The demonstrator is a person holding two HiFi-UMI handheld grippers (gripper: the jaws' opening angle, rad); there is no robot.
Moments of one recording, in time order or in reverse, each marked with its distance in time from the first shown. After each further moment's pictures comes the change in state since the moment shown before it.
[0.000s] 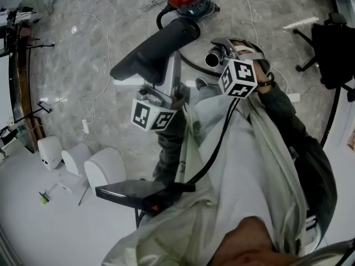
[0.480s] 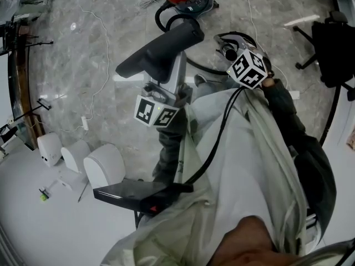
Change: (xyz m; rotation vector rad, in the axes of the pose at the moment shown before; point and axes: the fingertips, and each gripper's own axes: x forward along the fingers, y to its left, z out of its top) left arm 0.002 -0.012 -0.045 -0.034 0.081 0.005; right arm 0.007 -0.001 -0.061 0.315 -0.084 0.053
